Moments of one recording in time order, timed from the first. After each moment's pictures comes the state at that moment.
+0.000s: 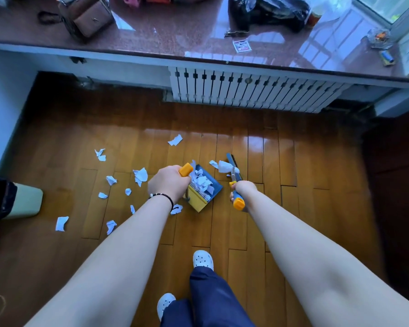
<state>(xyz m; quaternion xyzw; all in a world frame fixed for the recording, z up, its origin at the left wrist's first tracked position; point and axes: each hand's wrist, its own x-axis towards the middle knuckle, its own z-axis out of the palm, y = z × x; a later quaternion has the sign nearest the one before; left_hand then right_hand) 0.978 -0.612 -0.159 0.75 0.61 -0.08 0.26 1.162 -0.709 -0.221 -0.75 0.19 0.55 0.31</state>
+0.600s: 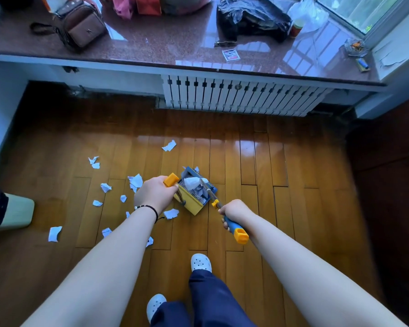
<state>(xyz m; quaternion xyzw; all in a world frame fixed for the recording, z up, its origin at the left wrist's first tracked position) 0.929 -0.622 -0.159 0.75 0.59 -0.05 0.29 1.108 -0.759 -0.173 -0.77 0.00 0.61 0.18</state>
